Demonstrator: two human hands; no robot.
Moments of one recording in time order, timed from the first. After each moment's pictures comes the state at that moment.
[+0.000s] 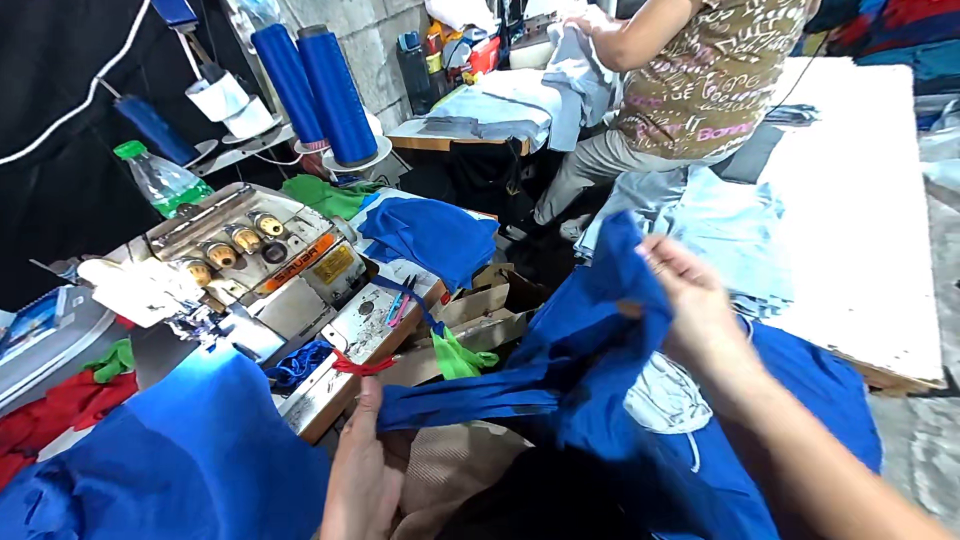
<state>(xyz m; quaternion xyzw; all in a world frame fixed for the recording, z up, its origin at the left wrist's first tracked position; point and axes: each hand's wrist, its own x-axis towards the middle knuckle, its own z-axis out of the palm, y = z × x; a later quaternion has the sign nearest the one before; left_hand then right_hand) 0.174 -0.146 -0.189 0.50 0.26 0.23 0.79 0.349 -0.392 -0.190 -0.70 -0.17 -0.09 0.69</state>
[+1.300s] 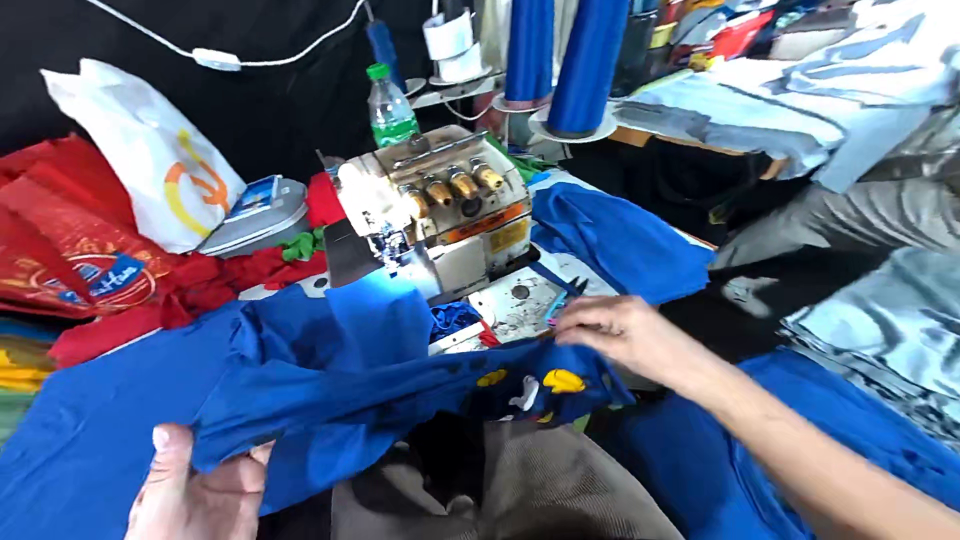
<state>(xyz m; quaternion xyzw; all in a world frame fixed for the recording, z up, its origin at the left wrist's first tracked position) 0.008 -0.021 -0.140 0.46 0.29 0.55 0.64 0.377 -0.187 -0.197 -0.64 -0.66 0.00 0.39</state>
